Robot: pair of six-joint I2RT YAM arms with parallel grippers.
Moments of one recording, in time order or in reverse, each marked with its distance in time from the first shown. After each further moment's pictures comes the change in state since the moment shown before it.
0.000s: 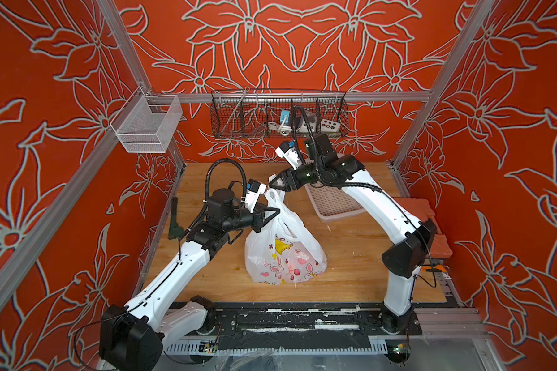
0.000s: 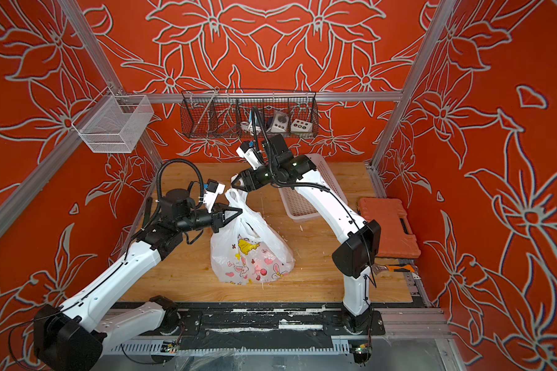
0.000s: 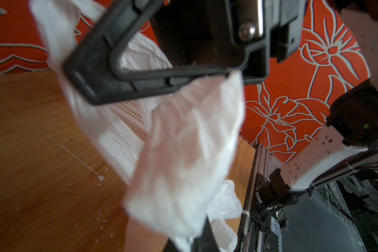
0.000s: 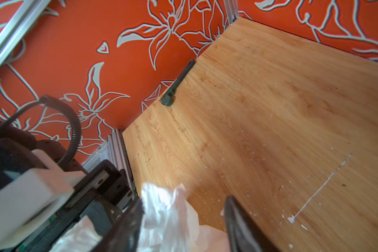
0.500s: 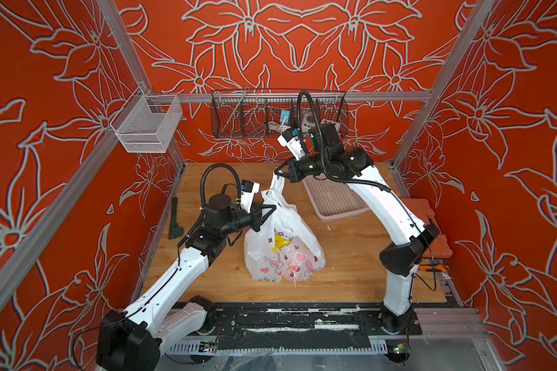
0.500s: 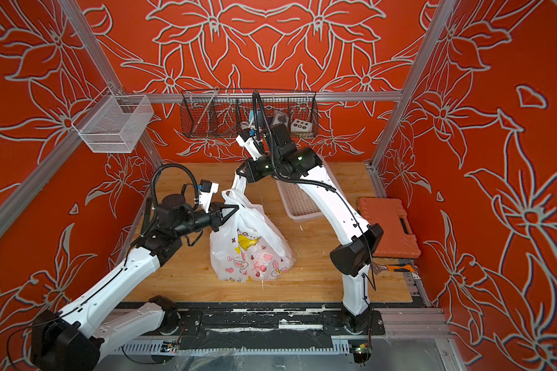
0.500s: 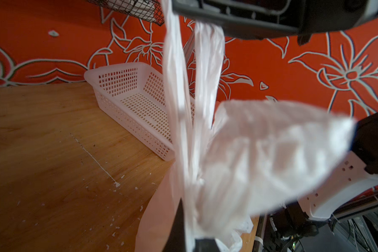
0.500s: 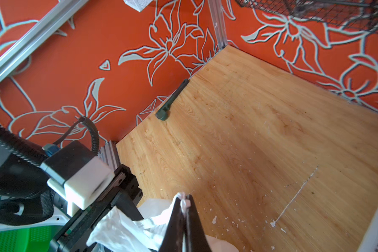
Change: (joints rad) left arm 0.000 -0.055 -0.100 0.155 -0.130 -0.109; right arm 0.005 -0.011 0.153 -0.105 0.103 -0.033
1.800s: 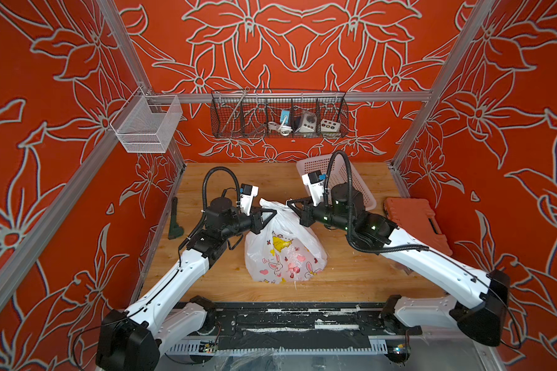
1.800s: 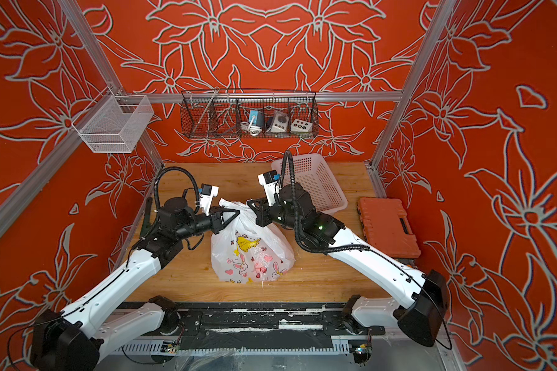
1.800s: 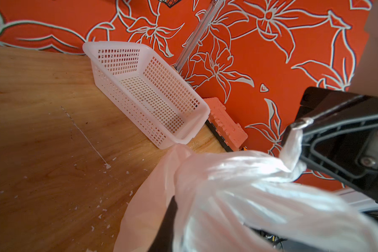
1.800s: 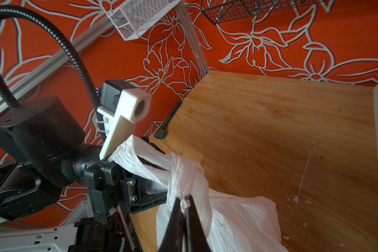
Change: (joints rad) left arm 0.000 0.000 -0.030 -0.030 0.019 -0.079; right arm 0.208 -0.637 -1.085 0.764 0.364 0.308
